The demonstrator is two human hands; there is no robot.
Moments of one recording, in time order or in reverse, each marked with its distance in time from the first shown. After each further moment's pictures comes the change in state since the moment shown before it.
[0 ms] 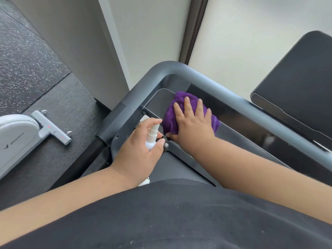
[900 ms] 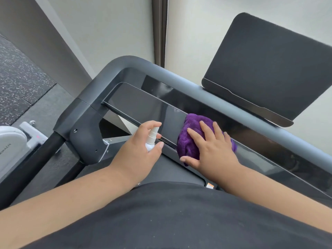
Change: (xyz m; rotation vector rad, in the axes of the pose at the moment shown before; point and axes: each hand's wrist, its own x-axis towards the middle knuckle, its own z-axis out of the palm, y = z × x) left_hand -0.030 0.068 0.097 0.040 -0.146 -0.060; right_hand -0.154 0.146 0.037 0.144 -0.026 0.042
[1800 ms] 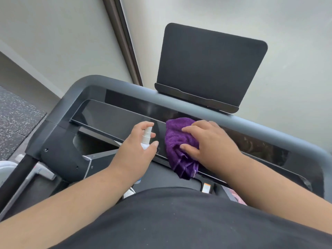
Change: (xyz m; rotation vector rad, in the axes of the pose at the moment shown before) left_hand 0.004 0.070 0.077 0.056 0.001 -0.004; right_hand -0.056 0.090 -0.048 0.276 0.192 -0.036
